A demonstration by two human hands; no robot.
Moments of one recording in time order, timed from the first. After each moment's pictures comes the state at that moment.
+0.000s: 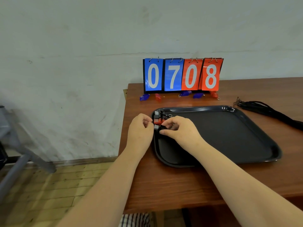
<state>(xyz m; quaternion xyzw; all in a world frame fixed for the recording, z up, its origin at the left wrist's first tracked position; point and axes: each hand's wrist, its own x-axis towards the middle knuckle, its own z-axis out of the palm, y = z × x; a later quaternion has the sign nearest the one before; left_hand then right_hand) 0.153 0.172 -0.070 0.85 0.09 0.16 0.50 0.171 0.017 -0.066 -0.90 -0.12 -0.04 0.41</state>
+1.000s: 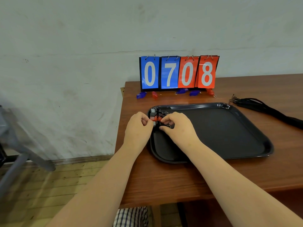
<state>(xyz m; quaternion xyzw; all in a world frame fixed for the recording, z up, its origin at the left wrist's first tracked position) 0.155 0.169 -0.073 0.88 0.07 0.16 0.45 0.175 0.016 -0.073 -0.93 -0.14 -0.12 0.32</state>
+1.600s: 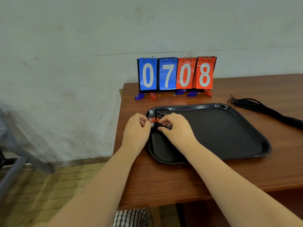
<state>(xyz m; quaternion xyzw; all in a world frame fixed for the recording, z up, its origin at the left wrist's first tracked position) 0.155 0.168 -0.072 0.88 0.07 0.15 0.45 0.178 0.017 -0.076 -0.93 -0.14 -0.13 0.32</state>
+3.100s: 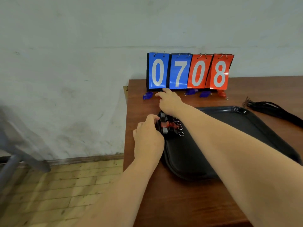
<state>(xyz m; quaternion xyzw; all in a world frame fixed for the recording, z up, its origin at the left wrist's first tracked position) 0.168 0.171 -0.085 0.90 0.10 0.13 0.40 0.321 0.081 -0.054 -0.98 -0.13 -0.01 0.16</state>
